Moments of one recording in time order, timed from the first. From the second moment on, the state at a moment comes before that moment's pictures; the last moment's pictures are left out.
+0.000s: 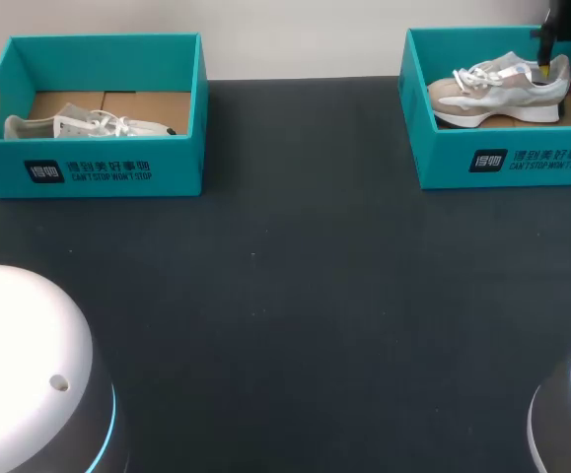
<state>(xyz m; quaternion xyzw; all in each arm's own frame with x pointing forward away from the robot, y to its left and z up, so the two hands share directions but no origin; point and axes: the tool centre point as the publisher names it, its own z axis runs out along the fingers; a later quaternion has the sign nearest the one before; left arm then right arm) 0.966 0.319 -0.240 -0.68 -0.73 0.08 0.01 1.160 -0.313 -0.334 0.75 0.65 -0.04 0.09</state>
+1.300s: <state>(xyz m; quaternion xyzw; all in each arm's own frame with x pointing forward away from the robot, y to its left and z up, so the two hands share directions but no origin) 0.966 0.319 -0.240 -0.68 -0.73 0.08 0.01 1.151 -0.343 -0.310 0.78 0.60 -0.08 0.13</state>
